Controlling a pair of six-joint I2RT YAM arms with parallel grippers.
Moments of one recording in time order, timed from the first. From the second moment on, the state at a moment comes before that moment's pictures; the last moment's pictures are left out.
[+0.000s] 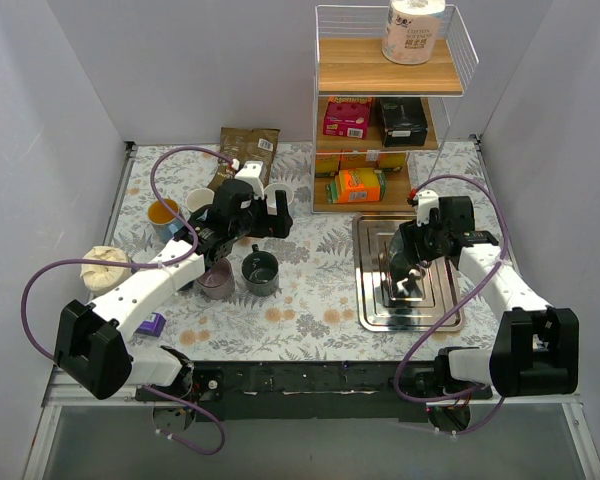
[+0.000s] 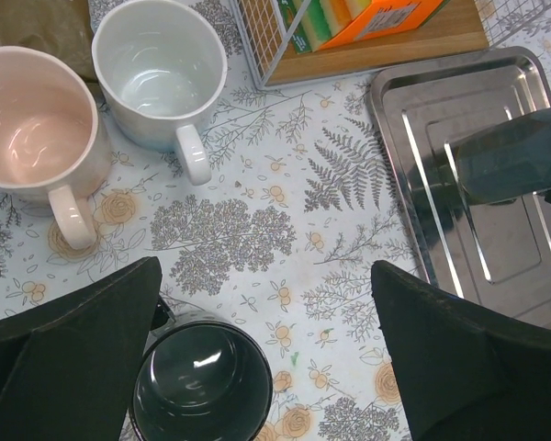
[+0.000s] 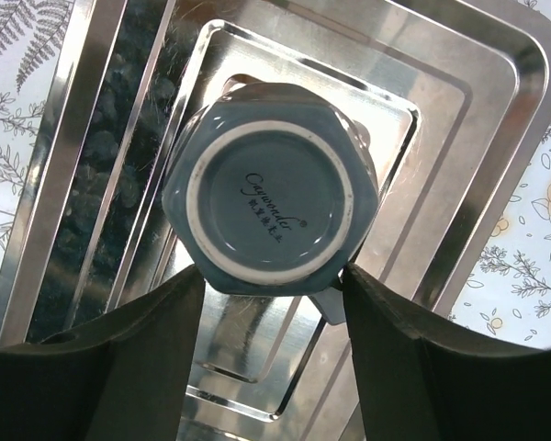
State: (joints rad) left arm -0.58 1.31 1.05 -0.26 -0.07 -0.37; right arm 0.09 1.27 0.80 -0.43 -0.21 -0.26
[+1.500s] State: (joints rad) left arm -0.58 1.12 0.94 -0.06 0.29 -0.45; right arm 0.14 0.99 0.80 -0.42 -0.42 0.19
